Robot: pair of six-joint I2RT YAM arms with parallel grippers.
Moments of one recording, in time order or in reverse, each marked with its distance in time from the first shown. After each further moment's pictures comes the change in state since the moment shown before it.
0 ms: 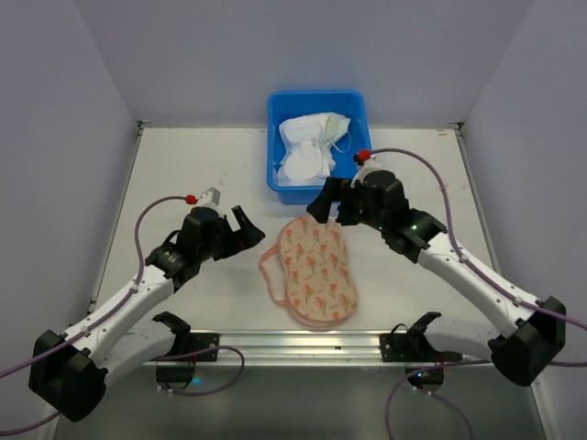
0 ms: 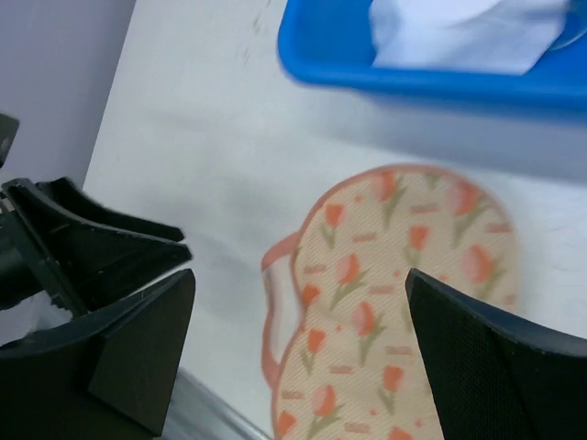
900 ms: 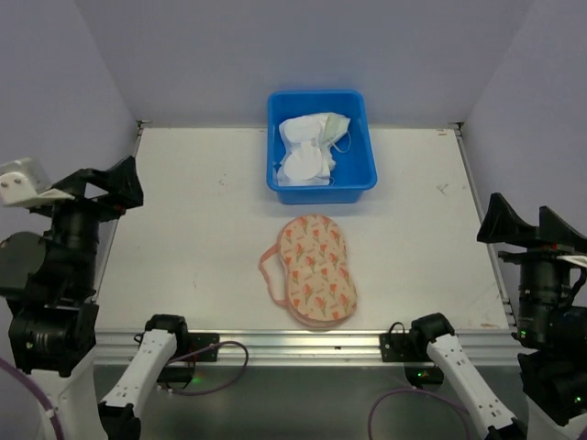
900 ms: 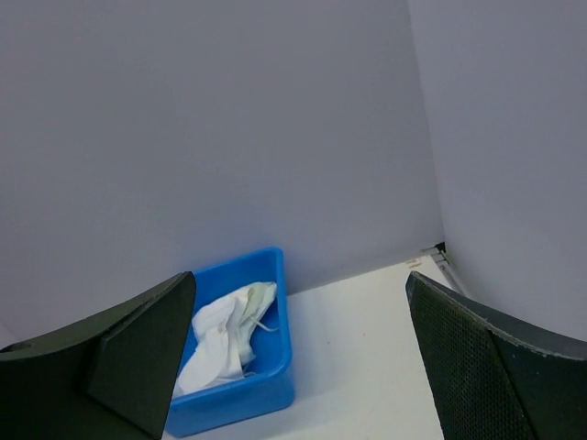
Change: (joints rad) left arm 0.471 -0.215 0.905 -0.352 -0.149 0.544; right arm -0.379 -0.801 0.321 -0.258 0.547 -0.447
